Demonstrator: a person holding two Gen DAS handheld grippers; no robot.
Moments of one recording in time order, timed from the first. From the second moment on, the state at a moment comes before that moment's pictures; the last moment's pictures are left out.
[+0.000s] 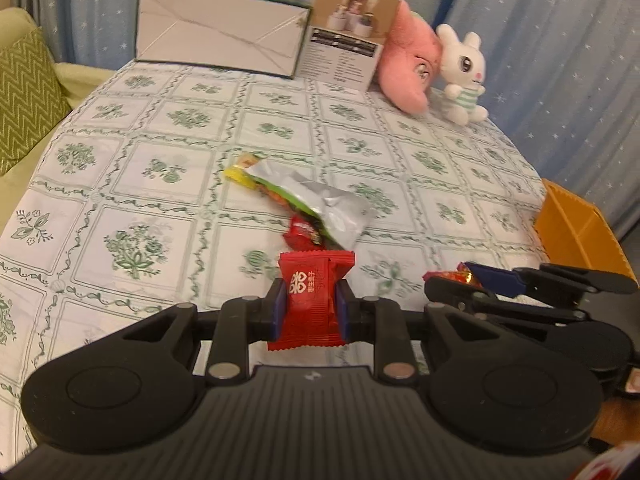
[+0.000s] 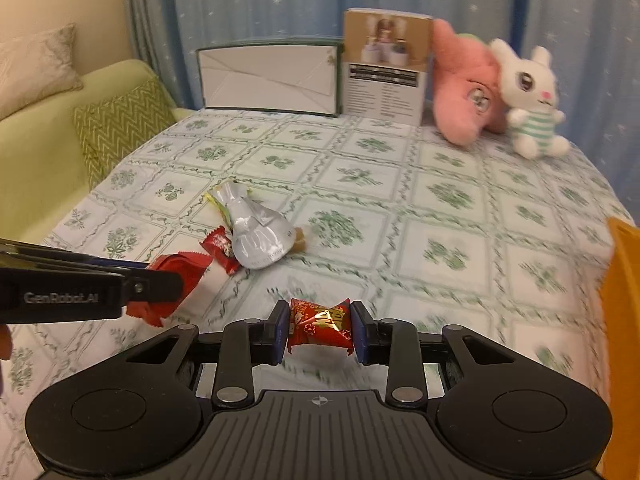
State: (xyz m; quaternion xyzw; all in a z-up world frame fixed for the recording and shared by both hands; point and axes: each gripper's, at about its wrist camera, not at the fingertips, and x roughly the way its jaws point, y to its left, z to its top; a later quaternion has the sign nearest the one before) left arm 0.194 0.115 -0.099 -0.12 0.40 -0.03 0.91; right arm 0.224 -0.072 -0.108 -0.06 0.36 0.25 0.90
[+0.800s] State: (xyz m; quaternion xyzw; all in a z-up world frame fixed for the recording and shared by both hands) left arm 0.093 0.060 -0.047 -0.09 0.41 -0.02 0.91; right arm 0.106 -0.181 -0.038 0.01 0.37 0.16 0.92
